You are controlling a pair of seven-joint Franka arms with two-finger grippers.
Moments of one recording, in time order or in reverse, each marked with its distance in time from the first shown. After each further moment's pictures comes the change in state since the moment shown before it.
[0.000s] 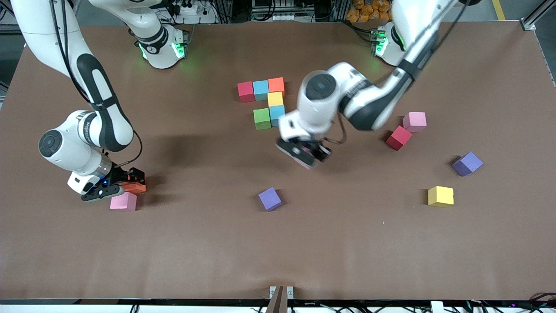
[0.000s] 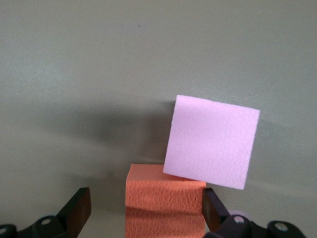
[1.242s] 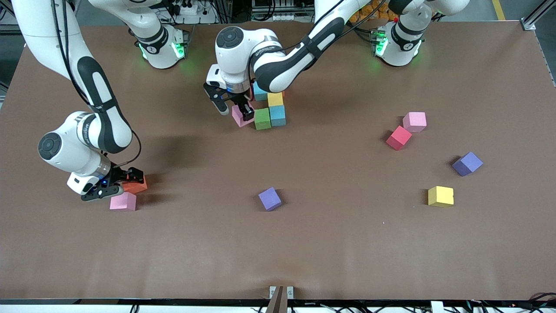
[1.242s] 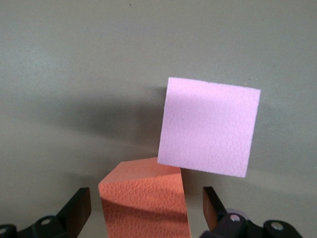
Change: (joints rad) left arm -0.525 0.233 0.186 0.281 -0.059 -0.021 0.037; right arm 0.022 0.020 -0.032 0.002 0.000 -0.031 -0.004
